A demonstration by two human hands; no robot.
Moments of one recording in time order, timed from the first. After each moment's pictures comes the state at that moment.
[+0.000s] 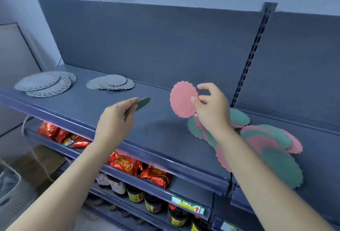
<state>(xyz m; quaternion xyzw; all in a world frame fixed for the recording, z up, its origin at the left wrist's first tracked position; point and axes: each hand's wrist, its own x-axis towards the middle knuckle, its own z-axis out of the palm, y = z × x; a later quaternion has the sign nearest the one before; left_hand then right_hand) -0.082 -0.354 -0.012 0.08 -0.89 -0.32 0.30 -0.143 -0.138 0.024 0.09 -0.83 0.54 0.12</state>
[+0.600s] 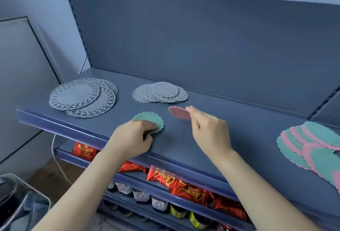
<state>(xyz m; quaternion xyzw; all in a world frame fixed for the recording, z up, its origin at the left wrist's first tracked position) -0.141 -0.600 -0.044 -0.05 -0.99 -0.15 0.06 -0.181 -0.389 -0.033 0.25 -0.89 0.19 0.34</state>
